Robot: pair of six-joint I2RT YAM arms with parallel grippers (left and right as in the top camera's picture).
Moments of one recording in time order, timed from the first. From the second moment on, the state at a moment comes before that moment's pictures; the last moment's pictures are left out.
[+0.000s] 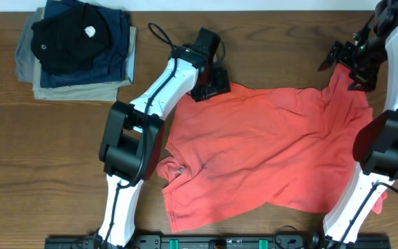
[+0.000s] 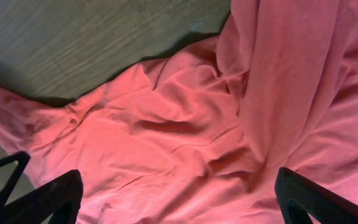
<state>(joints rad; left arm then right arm) -0.45 2.25 1.81 -0.82 0.32 -0.64 -0.24 2.22 2.22 -1.55 -0.25 0.27</state>
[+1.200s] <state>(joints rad) -0.42 2.30 1.83 -0.52 0.24 -0.61 -0.23 2.22 2.22 -1.54 -0.19 0.27</state>
